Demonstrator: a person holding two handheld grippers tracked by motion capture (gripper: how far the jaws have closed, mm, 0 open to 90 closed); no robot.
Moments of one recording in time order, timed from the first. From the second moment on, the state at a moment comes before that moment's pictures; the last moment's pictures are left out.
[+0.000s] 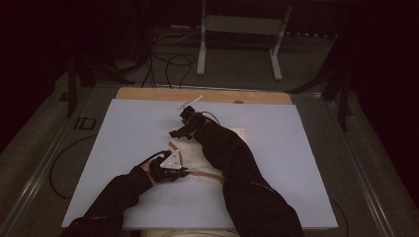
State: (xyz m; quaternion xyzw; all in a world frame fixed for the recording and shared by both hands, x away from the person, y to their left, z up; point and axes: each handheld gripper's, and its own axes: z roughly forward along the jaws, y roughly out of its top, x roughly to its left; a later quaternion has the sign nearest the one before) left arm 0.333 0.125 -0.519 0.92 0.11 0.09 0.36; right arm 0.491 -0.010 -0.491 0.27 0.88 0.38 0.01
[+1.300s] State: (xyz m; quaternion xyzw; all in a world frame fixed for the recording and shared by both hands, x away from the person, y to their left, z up) left arm 0.333 0.125 -0.519 0.92 0.10 0.08 0.36; right arm 0.499 0.006 -0.513 0.28 0.90 0.34 0.05
